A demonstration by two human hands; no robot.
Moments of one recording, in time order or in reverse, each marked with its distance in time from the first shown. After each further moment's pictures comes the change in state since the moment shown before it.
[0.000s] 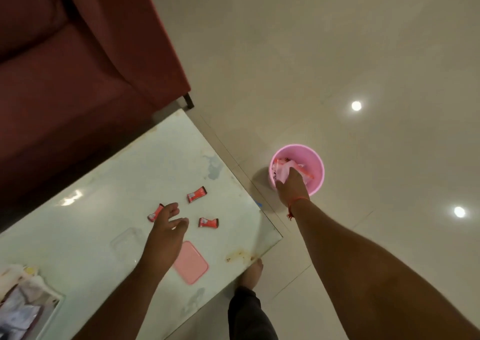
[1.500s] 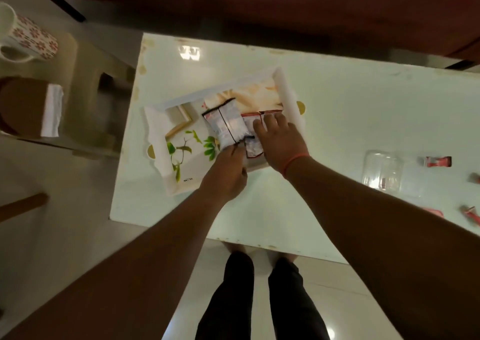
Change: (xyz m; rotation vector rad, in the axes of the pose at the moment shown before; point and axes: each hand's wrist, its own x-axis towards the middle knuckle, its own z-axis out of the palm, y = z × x) left_hand 0.004 -0.475 -0.302 0.290 0.304 0.131; right_hand -0.377 -0.157 0.574 -1.322 -0.224 -1.521
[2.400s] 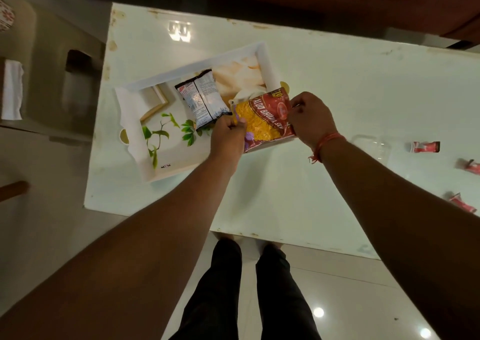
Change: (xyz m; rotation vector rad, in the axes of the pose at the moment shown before) left_hand 0.050 0.056 0.018 -1.090 0.168 -0.615; right_hand -0.031 0.077 -0.020 1.092 0.059 0.615
